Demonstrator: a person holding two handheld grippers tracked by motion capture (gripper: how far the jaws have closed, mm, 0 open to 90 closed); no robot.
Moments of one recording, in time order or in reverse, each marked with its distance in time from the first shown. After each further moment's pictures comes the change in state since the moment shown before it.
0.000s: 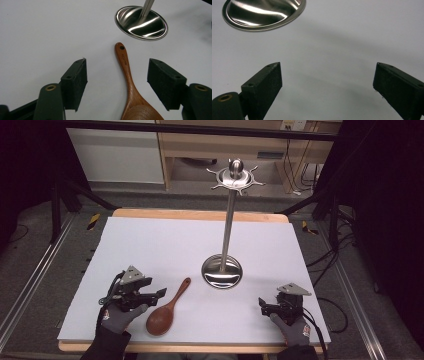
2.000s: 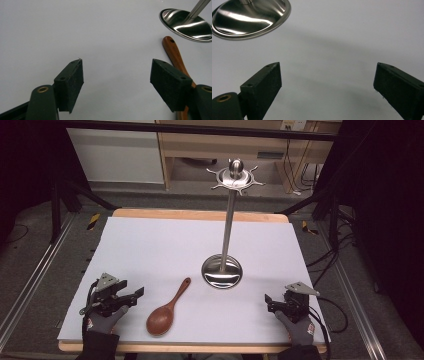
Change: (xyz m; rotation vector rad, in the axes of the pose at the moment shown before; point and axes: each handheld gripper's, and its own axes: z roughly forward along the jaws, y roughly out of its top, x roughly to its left) left arm 0.051 -0.053 -0.013 -0.095 0.153 -0.149; right arm -0.021 -0.004 0.001 -0.054 -0.030 0.036
